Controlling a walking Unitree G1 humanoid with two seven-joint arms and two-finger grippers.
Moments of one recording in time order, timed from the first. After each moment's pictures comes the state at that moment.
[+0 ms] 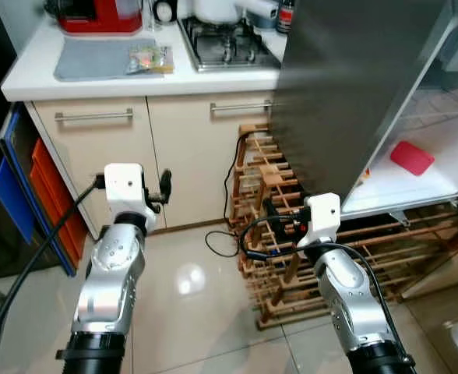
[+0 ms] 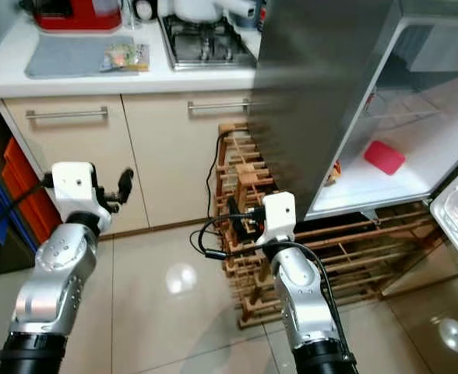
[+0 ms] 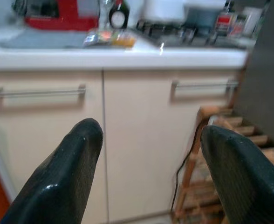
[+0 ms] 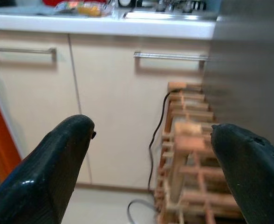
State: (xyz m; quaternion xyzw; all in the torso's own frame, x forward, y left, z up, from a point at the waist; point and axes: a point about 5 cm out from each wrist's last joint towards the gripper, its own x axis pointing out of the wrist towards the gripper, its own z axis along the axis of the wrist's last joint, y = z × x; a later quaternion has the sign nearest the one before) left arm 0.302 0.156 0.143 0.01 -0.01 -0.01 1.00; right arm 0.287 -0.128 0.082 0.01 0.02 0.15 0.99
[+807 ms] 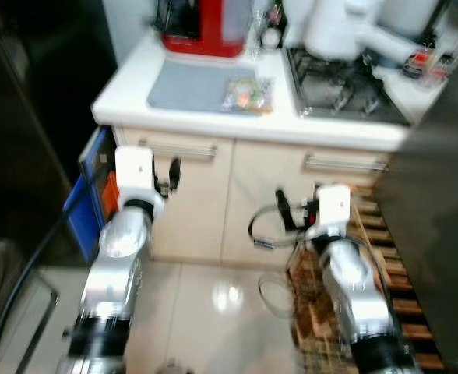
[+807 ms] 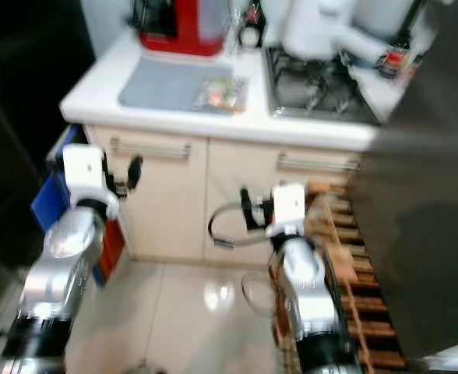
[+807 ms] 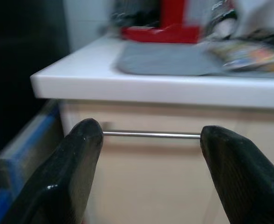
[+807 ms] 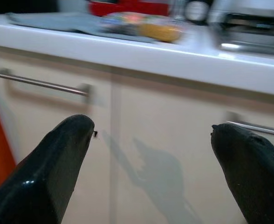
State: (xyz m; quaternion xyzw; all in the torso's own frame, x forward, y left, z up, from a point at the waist) left arm 0.309 0.170 0.141 0.04 -0.01 -0.01 1.00; right arm 0.295 -0.116 0.085 0.01 0.00 0.13 0.99
